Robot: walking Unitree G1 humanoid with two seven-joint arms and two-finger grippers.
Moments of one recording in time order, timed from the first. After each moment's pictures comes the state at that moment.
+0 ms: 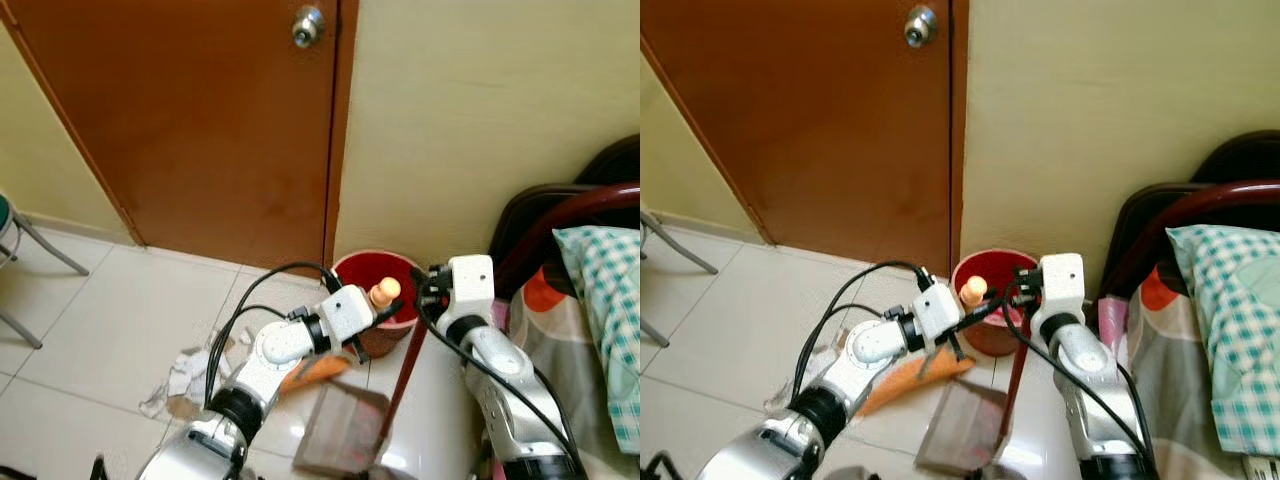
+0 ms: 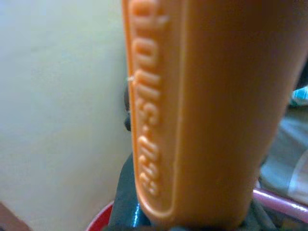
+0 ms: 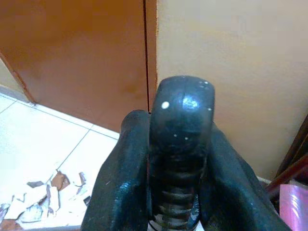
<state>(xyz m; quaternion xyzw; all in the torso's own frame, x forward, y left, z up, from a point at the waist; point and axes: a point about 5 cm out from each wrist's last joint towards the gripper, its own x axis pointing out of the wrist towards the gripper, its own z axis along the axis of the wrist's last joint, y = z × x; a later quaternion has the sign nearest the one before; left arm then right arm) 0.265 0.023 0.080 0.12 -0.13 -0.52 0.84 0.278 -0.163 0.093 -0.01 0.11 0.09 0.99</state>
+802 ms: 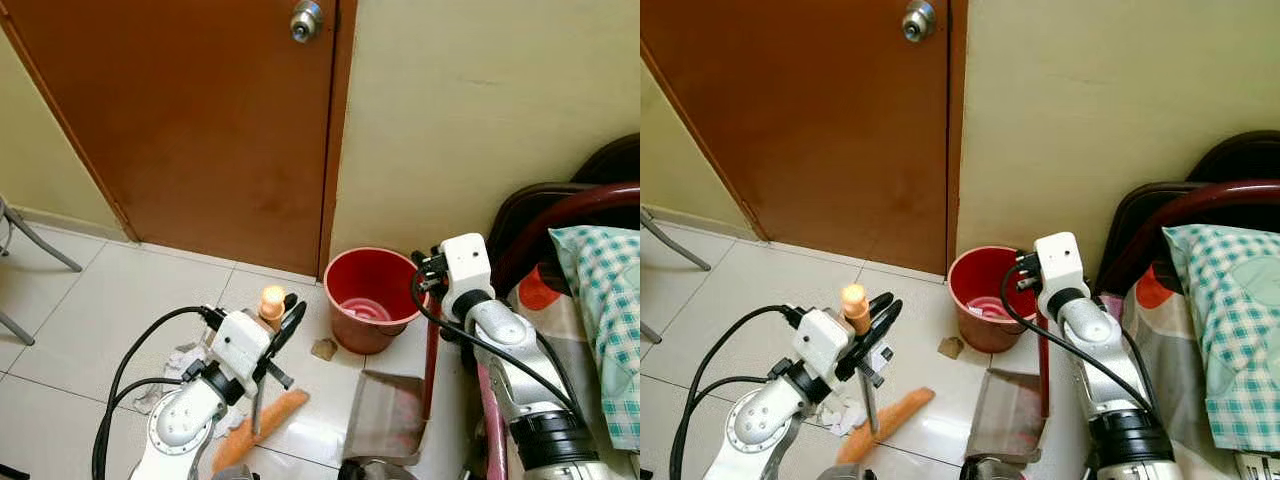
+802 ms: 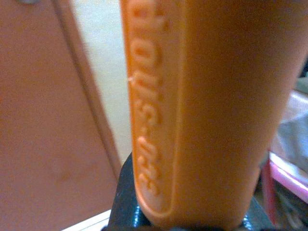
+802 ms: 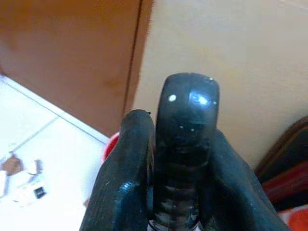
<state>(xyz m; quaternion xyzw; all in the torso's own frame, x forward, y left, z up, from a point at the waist) 0.209 0.118 0.099 0.09 -0.05 -0.28 0.95 0.306 -0.178 0.097 -0.12 0.09 0.10 0.98</state>
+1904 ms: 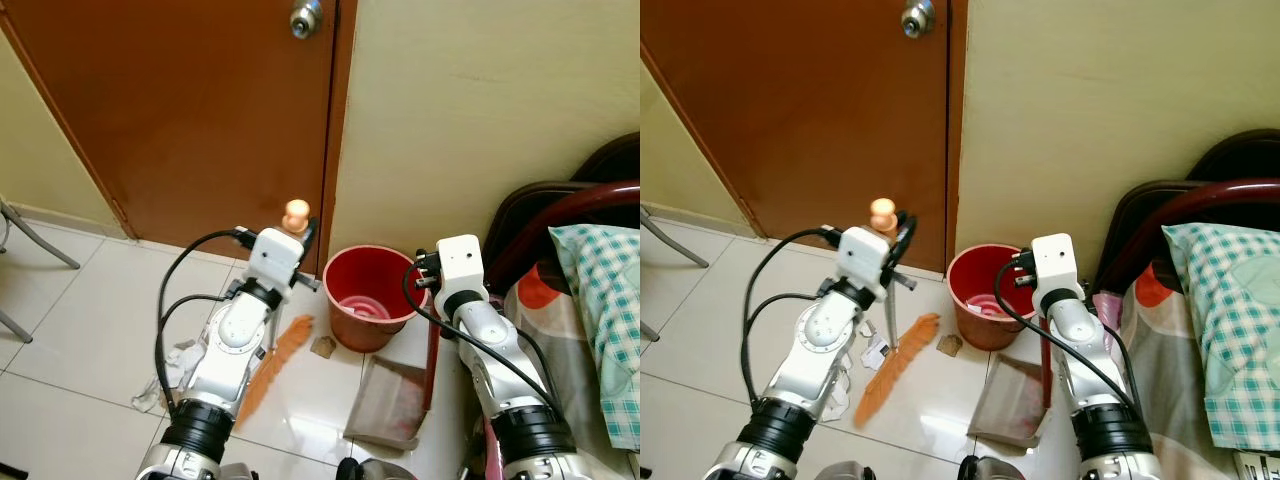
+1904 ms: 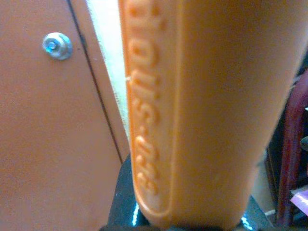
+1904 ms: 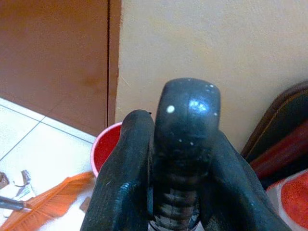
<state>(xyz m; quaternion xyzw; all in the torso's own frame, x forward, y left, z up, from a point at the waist) 0.306 0.071 0.120 0.10 -0.15 -0.25 0.95 0.310 -0.170 0.086 -0.08 0.11 0.03 0.99</state>
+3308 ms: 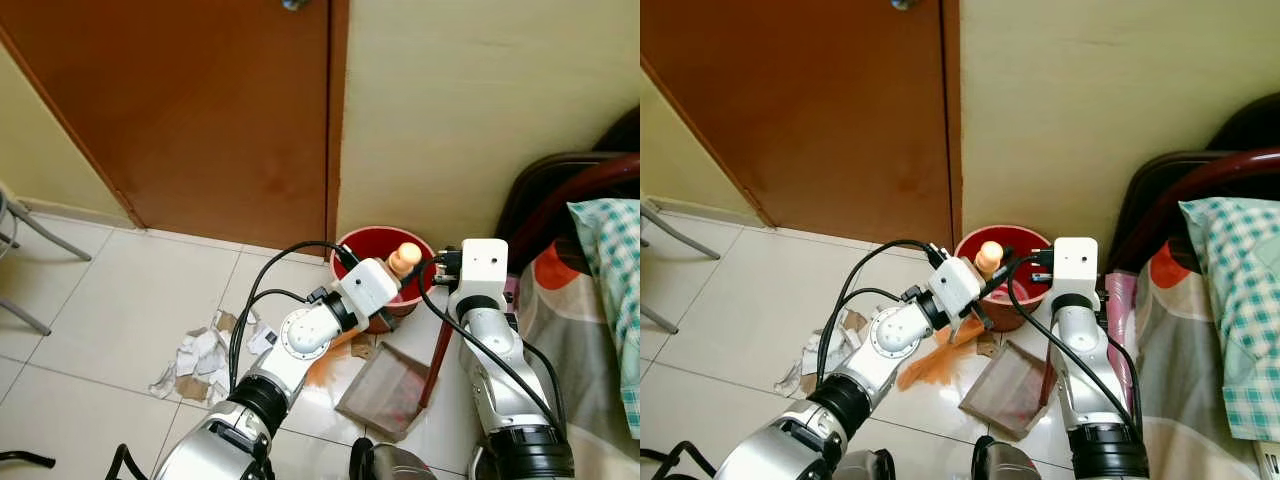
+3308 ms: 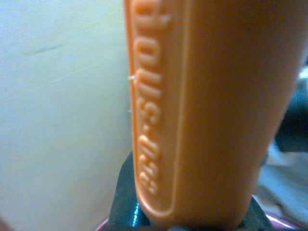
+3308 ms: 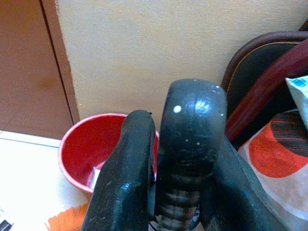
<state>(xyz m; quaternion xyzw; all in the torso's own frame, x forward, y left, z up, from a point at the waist) 0.281 -0.018 0.102 0.11 -0.17 -0.48 0.85 0.296 -0.183 0.097 -0.08 0.08 -0.08 0.99</state>
